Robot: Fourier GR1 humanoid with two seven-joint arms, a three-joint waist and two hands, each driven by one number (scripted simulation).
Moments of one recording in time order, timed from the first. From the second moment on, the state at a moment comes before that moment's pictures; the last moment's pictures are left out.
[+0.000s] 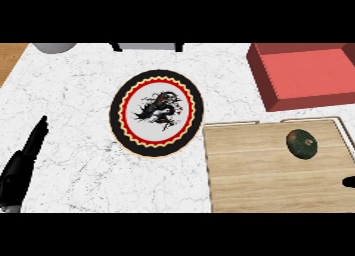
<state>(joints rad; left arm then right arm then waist) 0.06 0.52 -0.15 -1.43 0.07 0.25 -0.17 0.06 -0.74 -0.11 -1.64 -0.28 0.12 0.26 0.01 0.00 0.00</state>
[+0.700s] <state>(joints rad) 0.10 0.48 -0.09 -1.48 0.01 0.20 -0.14 -0.12 -0.68 -0.02 -1.32 -0.06 0.32 0.16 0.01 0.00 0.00</state>
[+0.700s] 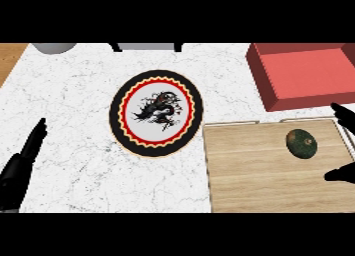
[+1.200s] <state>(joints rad) 0.09 0.43 -0.02 -1.48 -0.04 0.13 -0.14 -0.18 -0.58 -0.03 -1.23 0.07 0.40 0.14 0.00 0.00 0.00</state>
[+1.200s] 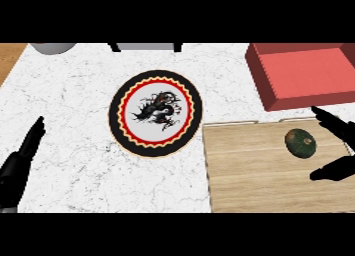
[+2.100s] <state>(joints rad) 0.10 0.34 0.06 -1.51 -0.14 0.06 -0.12 -0.28 -0.45 -0.08 -1.02 0.25 0.36 -0.05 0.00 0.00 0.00</state>
